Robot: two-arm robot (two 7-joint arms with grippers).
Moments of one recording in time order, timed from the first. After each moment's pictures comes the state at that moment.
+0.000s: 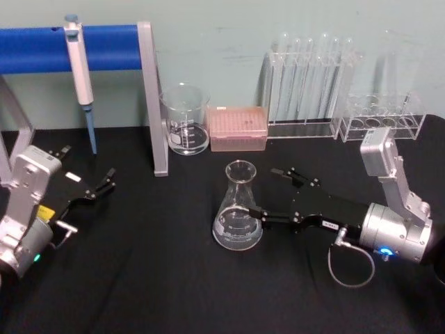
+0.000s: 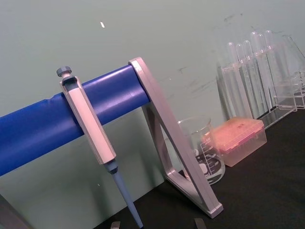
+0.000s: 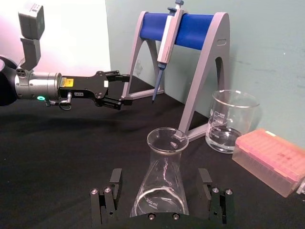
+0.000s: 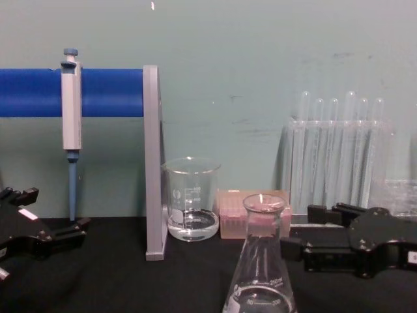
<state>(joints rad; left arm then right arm) -0.20 0.60 0.45 -1.41 -0.25 -0.12 0.03 0.31 0.55 -0.49 -1.41 0.50 -0.05 0.70</state>
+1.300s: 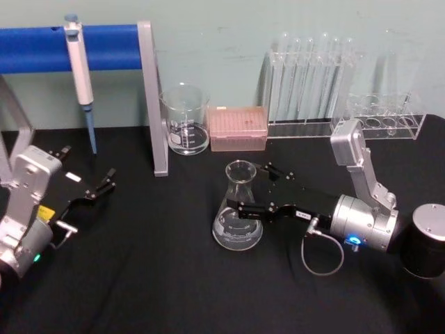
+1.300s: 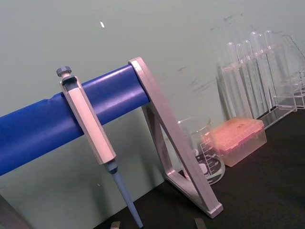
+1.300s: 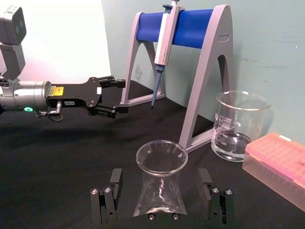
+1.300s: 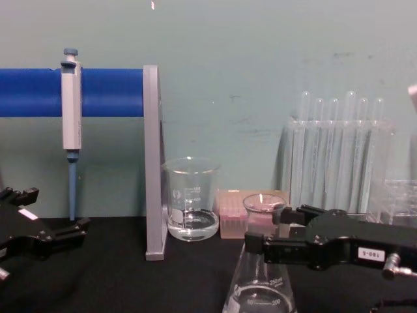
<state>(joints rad) -0.20 0.60 0.45 -1.41 -0.25 -0.12 0.03 0.41 0.43 -0.54 -1.24 0.50 -0.07 0.71</state>
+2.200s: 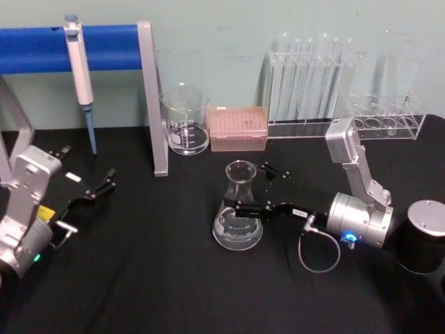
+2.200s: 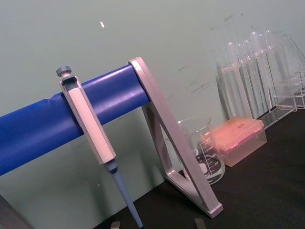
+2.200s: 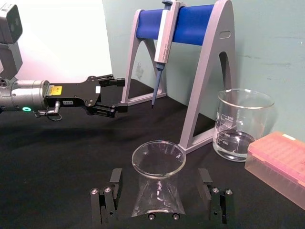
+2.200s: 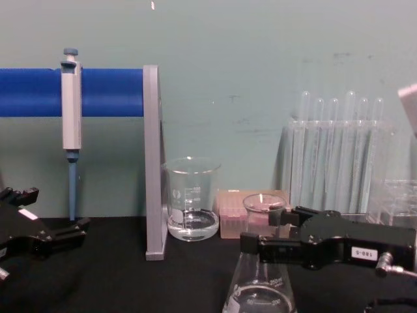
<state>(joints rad) -0.20 0.60 0.45 -1.41 -0.25 -0.12 0.03 0.44 0.42 -0.55 -1.19 0.51 -0.07 0.73</state>
